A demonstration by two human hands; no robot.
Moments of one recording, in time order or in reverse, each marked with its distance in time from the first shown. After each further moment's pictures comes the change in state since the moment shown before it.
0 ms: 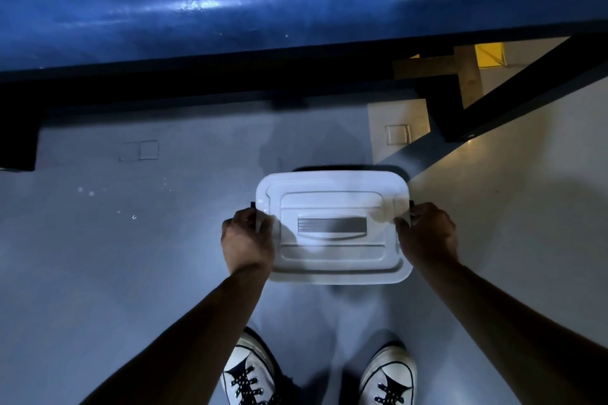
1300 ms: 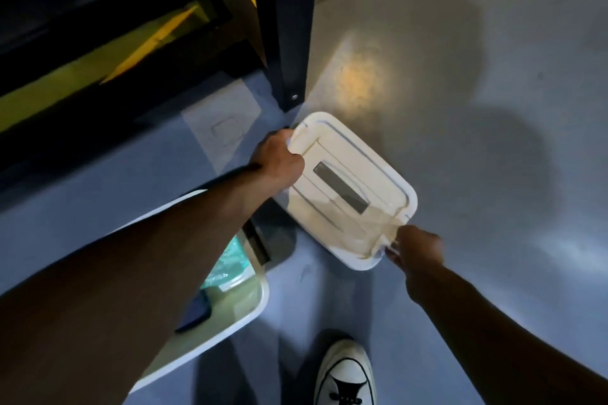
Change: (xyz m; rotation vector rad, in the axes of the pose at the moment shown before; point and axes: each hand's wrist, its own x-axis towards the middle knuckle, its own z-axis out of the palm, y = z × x) left_hand -0.072 0.224 0.266 0.427 -0.714 0.673; right_hand 0.054 0.227 -0.026 1.067 0.179 0.947
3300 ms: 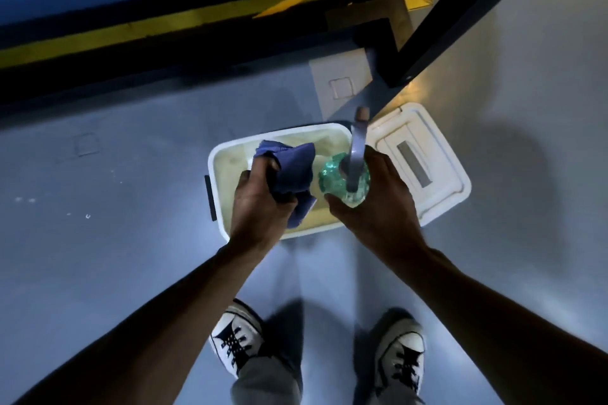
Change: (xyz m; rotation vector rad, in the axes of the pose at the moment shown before) left_hand -0.263 -0.135 -0.106 -0.516 0.350 -0.189; right_hand -0.253 0.037 0.066 -0.808 -0.399 -1.357
